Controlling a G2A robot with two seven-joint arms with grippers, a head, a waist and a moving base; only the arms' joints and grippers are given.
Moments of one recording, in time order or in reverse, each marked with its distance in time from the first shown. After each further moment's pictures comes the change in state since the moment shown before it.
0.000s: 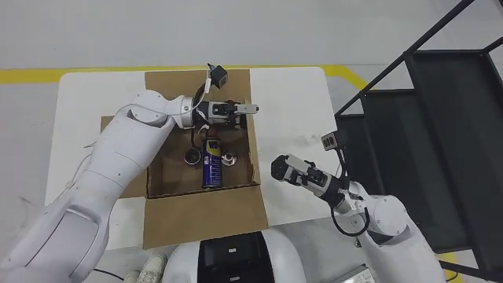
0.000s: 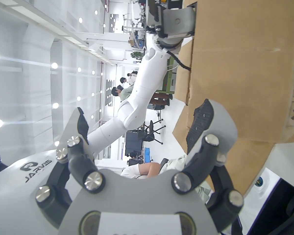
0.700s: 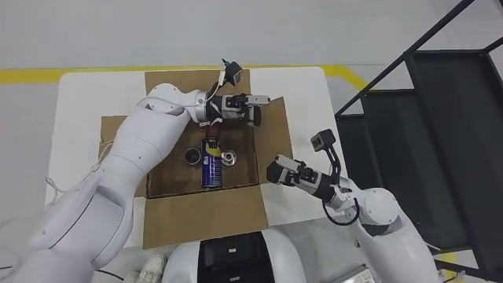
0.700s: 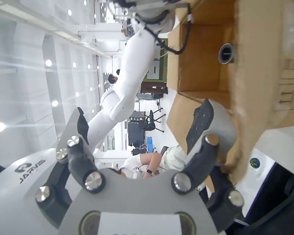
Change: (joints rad) left arm -0.118 -0.146 0.052 0.283 -0.137 -0.082 -0.085; right arm 0.107 0.010 -0.073 0.135 -0.021 0.105 0.019
